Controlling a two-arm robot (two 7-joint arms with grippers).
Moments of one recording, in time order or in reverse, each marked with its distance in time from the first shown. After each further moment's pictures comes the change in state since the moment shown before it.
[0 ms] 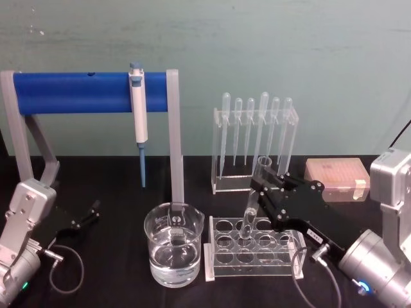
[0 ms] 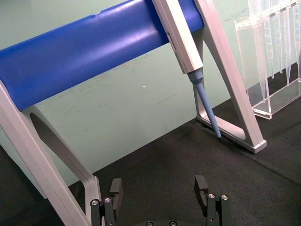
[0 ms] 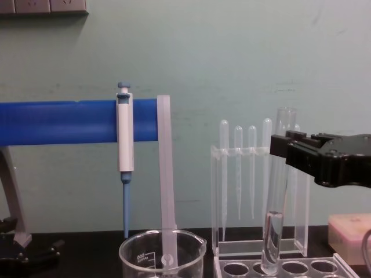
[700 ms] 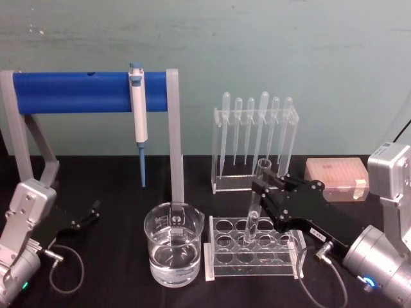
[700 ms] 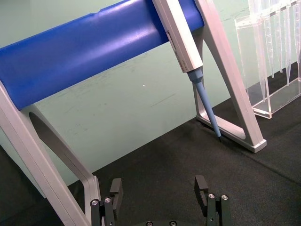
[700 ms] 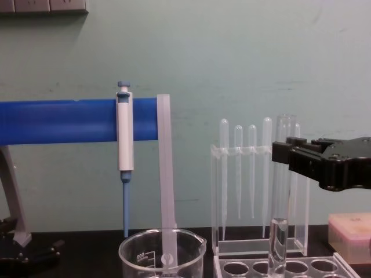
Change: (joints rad) left arm 0.000 0.000 0.000 0.000 0.000 0.000 0.000; right arm 0.034 0.049 -0.013 0.011 0.032 0.042 0.018
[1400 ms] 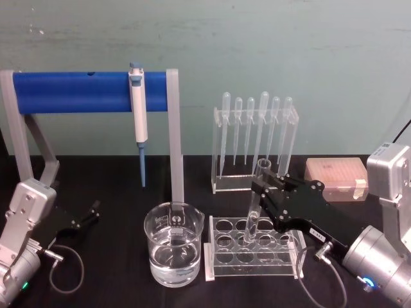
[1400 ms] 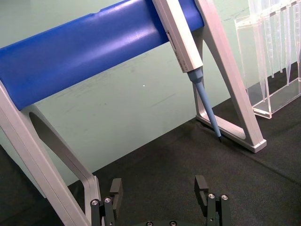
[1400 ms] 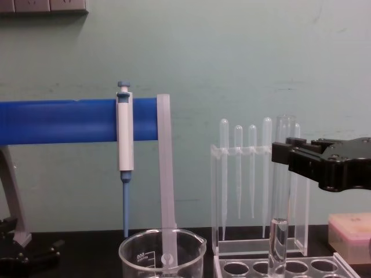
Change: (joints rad) left arm 0.000 0.000 0.000 0.000 0.000 0.000 0.000; right arm -0.002 -0.002 0.000 -0.001 -0.007 -0.001 -0.002
